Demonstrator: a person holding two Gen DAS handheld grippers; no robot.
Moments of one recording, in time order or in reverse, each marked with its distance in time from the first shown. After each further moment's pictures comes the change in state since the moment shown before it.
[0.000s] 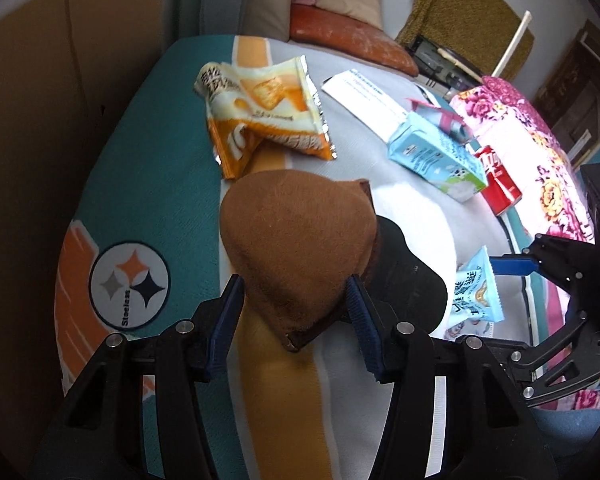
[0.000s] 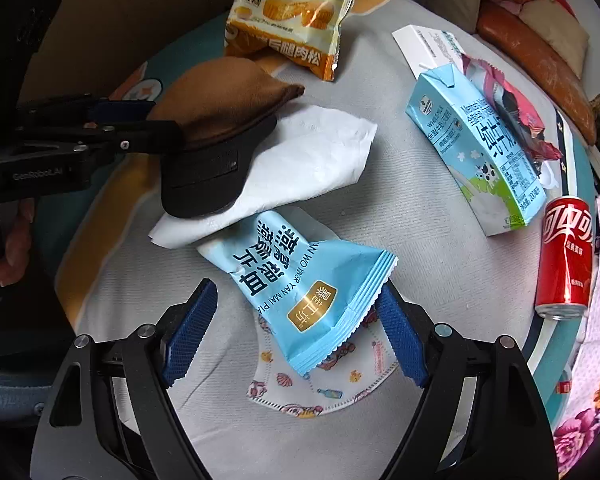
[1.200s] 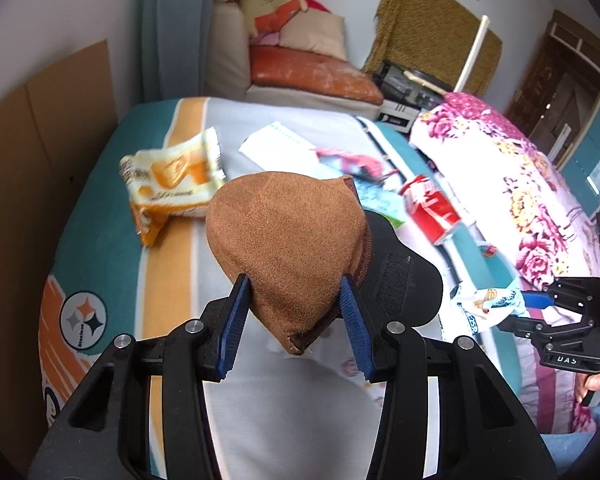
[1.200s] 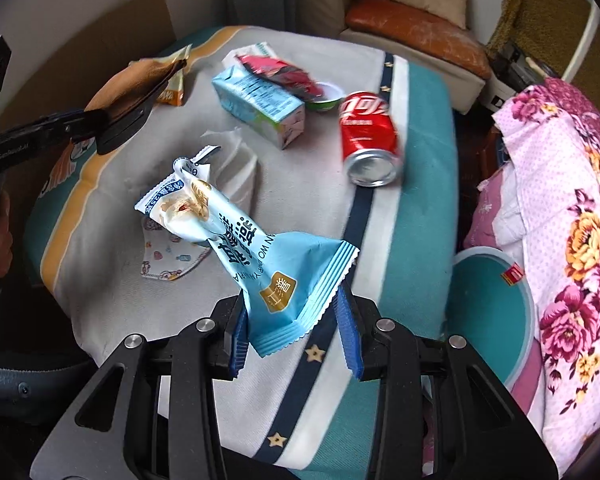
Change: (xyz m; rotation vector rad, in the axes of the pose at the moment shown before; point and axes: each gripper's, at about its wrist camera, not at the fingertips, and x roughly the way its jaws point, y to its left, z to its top) left arm -0.043 -0.099 0.014 0.095 -0.151 -0.024; right arm -0.111 -0.099 -0.133 0.304 -0.166 -0.156
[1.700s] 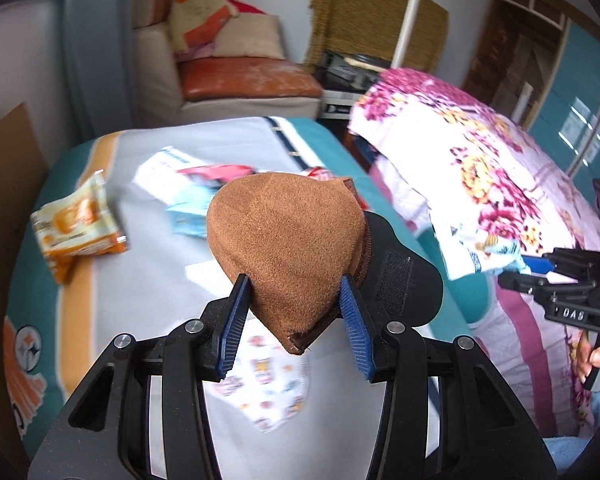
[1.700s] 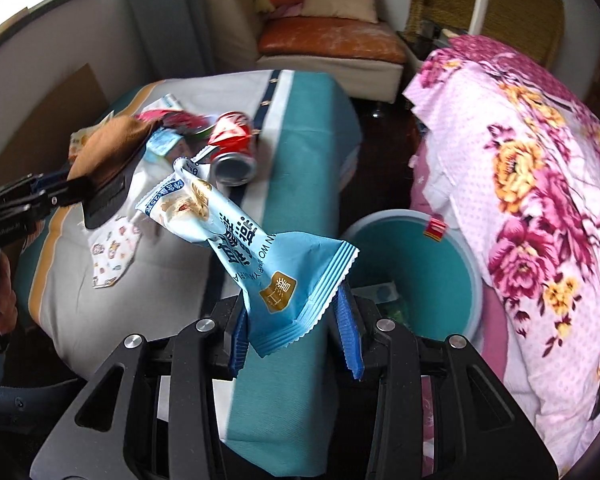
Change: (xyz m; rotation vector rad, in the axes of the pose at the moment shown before) left arm 0.017 -0.121 0.004 0.173 0.006 -0.085; right arm -0.052 -0.107 -0.054 0.238 -0.114 -0.082
